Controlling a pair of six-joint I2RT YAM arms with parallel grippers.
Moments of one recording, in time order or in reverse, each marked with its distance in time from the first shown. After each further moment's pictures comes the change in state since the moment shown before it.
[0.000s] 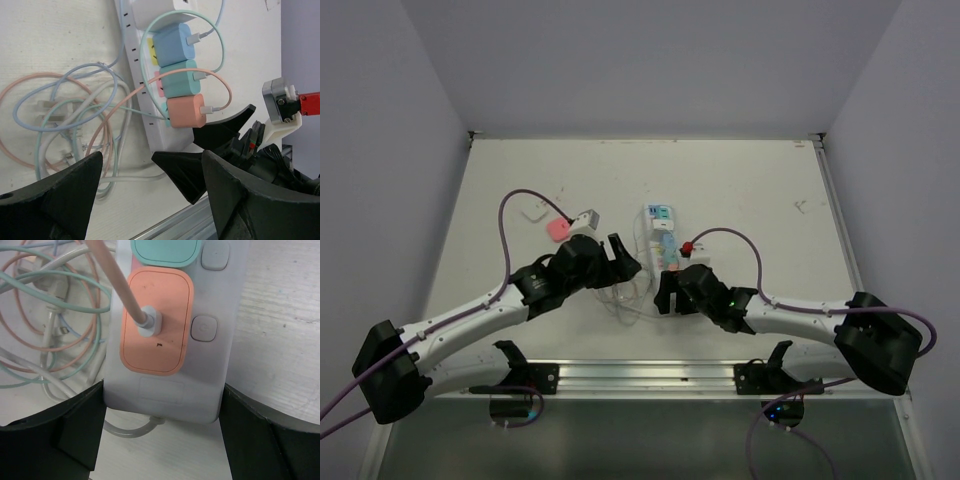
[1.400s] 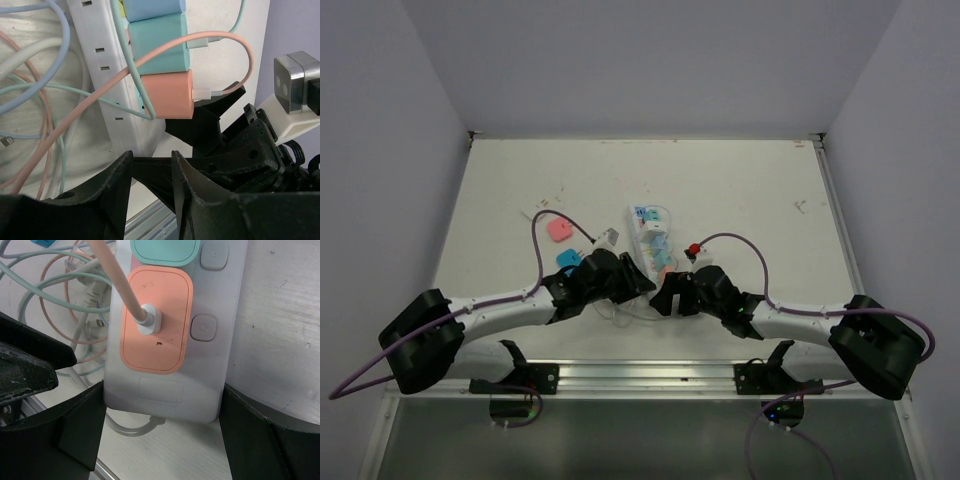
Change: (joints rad) left arm -0.075 0.211 -0.119 0.330 0.143 -0.229; right arm -0.087 -0.014 -0.144 0.307 -0.249 -0.001
